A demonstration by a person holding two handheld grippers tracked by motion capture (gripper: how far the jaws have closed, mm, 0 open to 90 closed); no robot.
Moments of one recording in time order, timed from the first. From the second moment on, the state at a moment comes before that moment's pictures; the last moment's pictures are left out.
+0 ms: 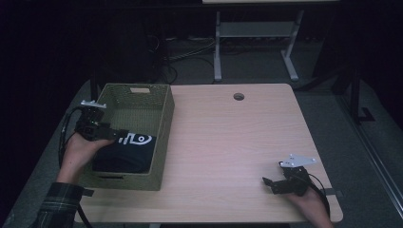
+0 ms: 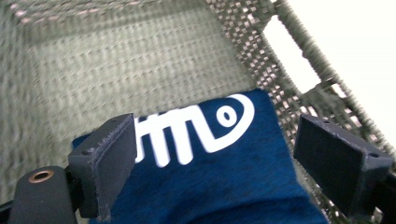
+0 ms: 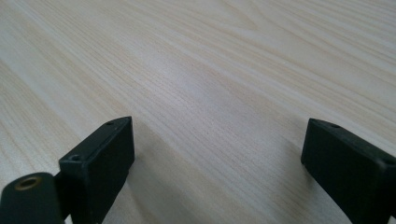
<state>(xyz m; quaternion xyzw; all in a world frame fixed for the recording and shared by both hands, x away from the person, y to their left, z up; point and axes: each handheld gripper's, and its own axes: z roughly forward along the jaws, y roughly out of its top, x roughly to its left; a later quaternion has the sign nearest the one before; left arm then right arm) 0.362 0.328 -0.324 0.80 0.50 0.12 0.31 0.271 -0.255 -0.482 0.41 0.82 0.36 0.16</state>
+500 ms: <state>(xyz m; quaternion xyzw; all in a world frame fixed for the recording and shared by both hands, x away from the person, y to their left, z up) 0.355 0.260 -0.312 0.81 0.44 0.13 0.36 0.271 -0.255 -0.482 0.41 0.82 0.36 0.16</state>
